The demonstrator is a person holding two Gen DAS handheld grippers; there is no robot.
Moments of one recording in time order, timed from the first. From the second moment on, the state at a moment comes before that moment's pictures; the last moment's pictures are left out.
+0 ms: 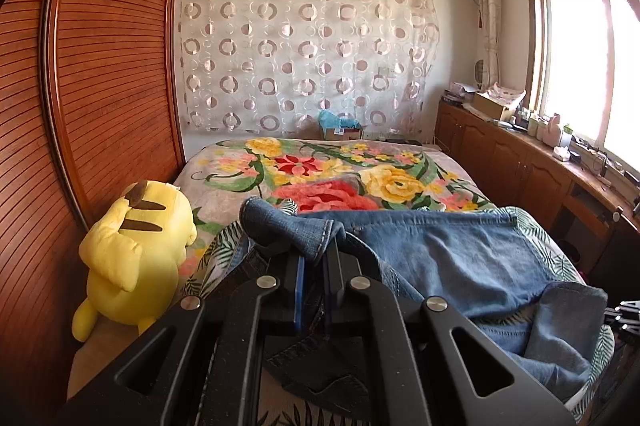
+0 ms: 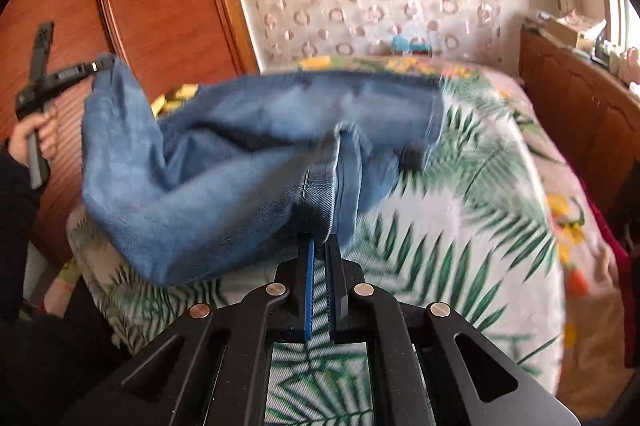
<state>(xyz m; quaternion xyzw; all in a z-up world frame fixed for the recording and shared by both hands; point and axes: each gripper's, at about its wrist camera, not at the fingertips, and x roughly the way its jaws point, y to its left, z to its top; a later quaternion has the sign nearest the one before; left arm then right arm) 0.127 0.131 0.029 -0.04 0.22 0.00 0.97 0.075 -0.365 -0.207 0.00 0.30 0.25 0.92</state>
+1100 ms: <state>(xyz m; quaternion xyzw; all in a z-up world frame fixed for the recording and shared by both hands) 0.293 0.158 0.025 -0.08 0.26 0.01 0.96 0.196 -0.332 -0.108 -0.02 0.19 0.14 0.97</state>
